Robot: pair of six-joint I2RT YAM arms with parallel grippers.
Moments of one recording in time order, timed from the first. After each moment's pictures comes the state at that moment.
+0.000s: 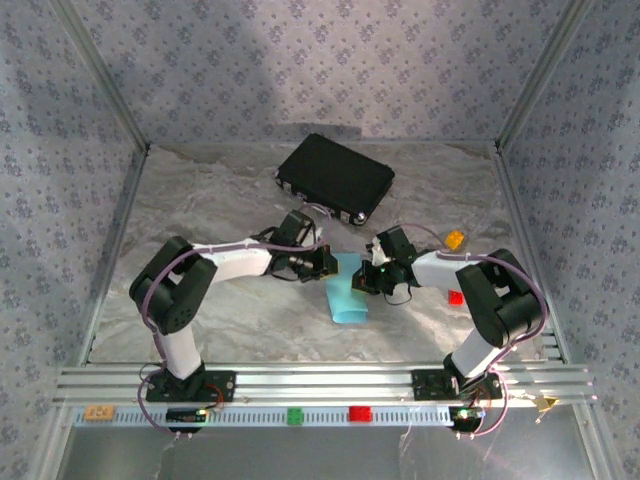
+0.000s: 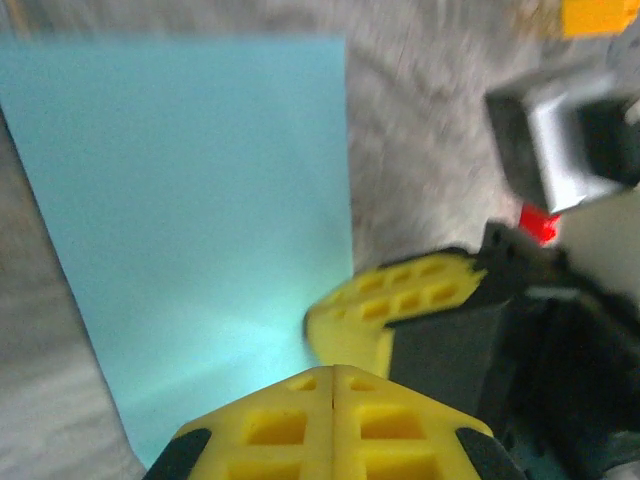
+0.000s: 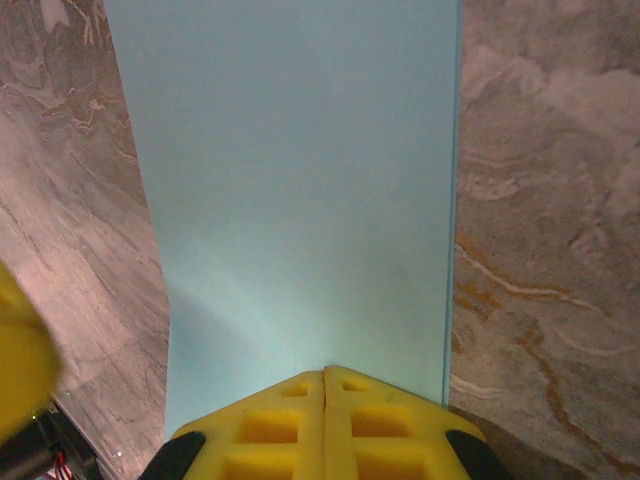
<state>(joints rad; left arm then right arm) -0.73 1.79 0.96 -0.06 0.56 -0.90 0.47 1.62 0.67 -0.13 -0.53 0.67</state>
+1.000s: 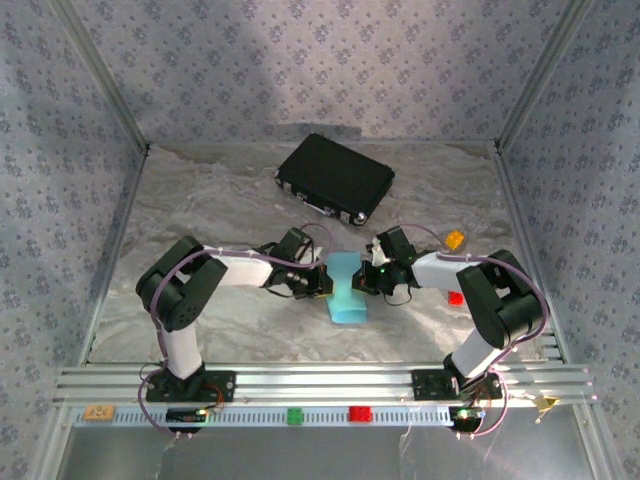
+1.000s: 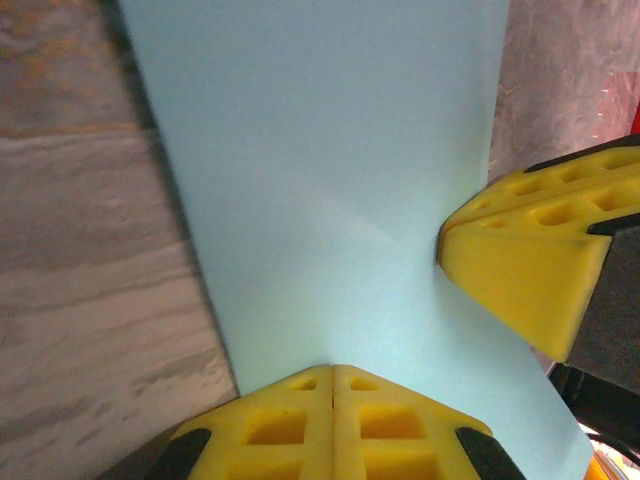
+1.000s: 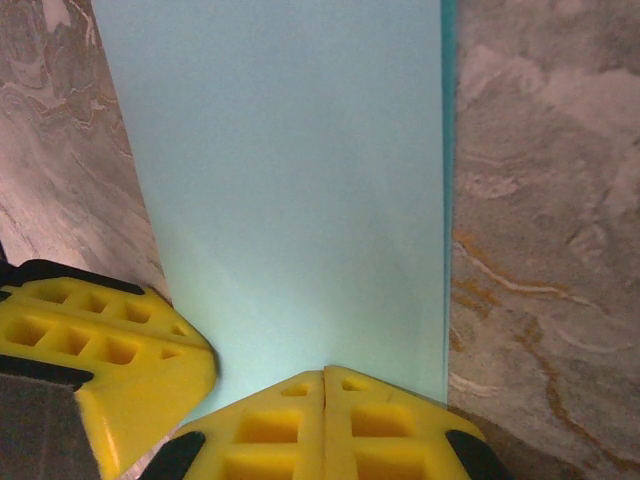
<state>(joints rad) -0.75 1.82 0.86 -0.02 0.58 -0.81 0.48 1.61 0.66 -0.12 -0.52 0.67</state>
